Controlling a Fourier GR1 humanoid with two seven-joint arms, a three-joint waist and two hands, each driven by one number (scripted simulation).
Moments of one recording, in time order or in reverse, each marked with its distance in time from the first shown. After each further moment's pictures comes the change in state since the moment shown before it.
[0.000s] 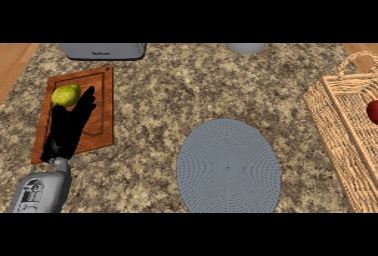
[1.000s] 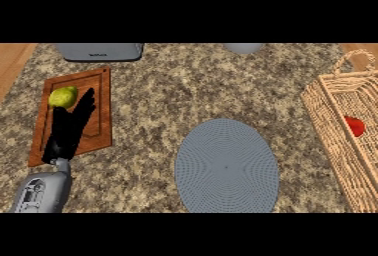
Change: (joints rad) left arm 0.001 -0.005 0.011 0.031 -0.005 0.006 -0.024; right arm 0.091 -0.105 -0.405 0.114 -0.247 -0.203 -0.096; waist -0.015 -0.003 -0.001
